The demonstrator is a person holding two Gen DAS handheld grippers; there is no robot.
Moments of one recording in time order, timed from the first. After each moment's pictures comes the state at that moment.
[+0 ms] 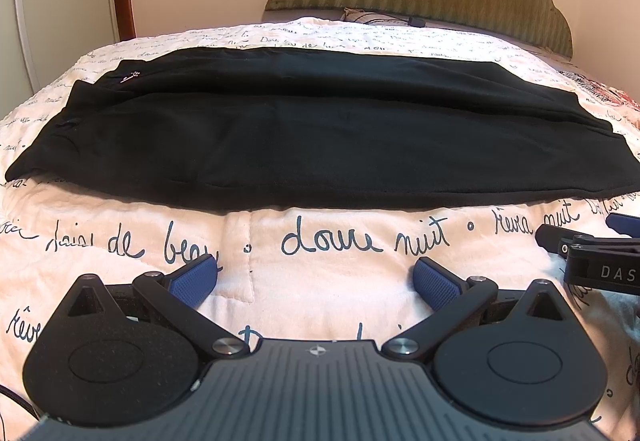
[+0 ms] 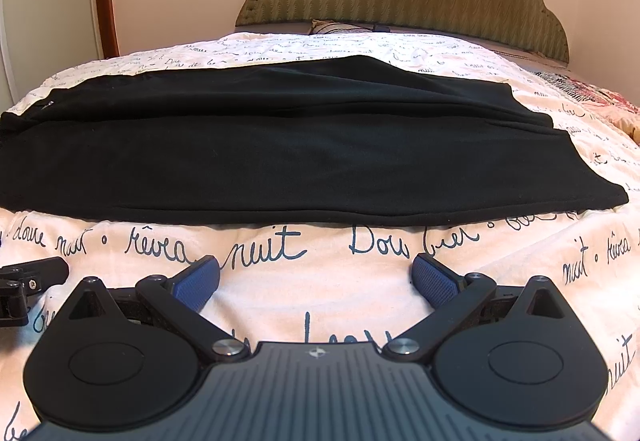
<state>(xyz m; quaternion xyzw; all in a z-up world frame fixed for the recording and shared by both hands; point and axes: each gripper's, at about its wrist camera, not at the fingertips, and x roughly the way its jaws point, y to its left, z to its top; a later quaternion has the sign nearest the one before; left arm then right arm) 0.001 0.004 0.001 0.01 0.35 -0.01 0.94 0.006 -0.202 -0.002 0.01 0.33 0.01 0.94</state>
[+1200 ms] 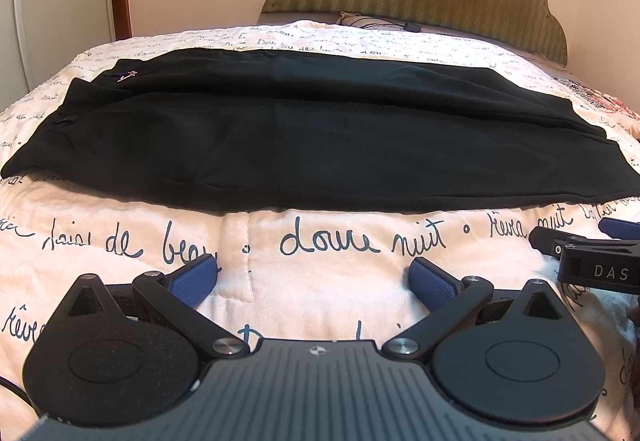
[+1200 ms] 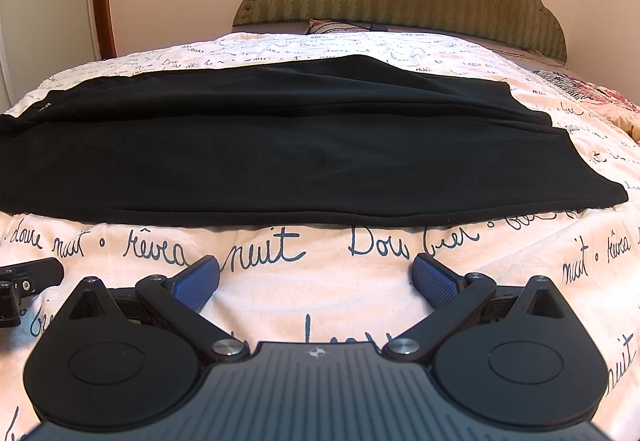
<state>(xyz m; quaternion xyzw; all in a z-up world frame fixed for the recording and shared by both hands) 0.000 0.006 0.000 0.00 0.34 -0.02 0.94 0.005 -0.202 -0.001 0.02 0.33 0.00 0.94</state>
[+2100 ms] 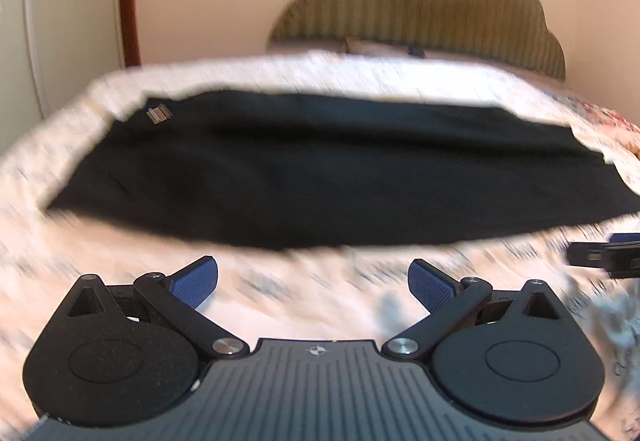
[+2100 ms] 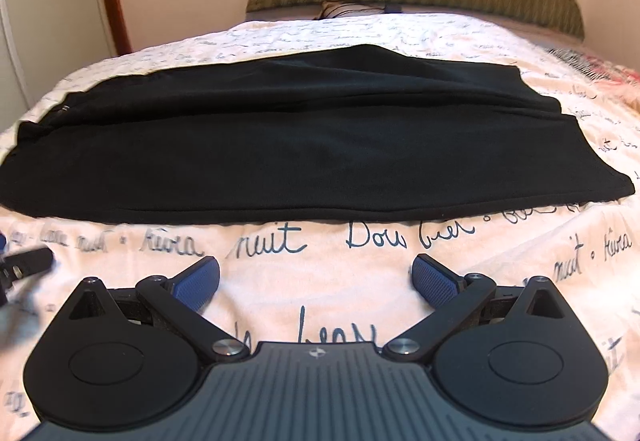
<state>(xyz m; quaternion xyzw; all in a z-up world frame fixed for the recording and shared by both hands) -0.010 0.065 0.045 0.01 0.29 -0.02 0.96 0.004 -0.223 0.022 0.05 0.36 0.05 0.93</state>
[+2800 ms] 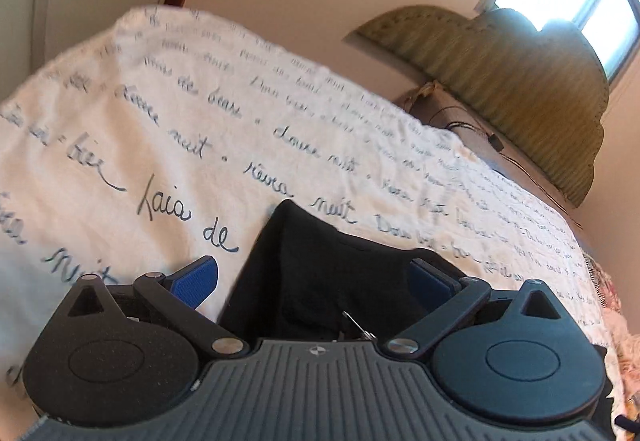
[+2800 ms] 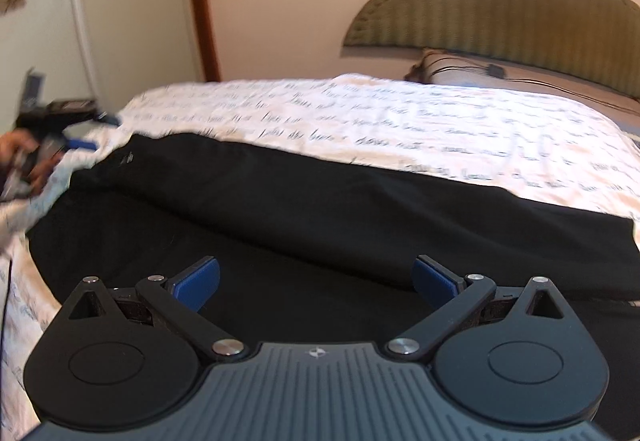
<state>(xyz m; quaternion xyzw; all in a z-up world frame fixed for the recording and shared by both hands) 0.318 0.355 0.038 -0.23 0.37 -0.03 0.90 0.124 -0.160 0.087 -0.01 0.33 0.18 0.93</state>
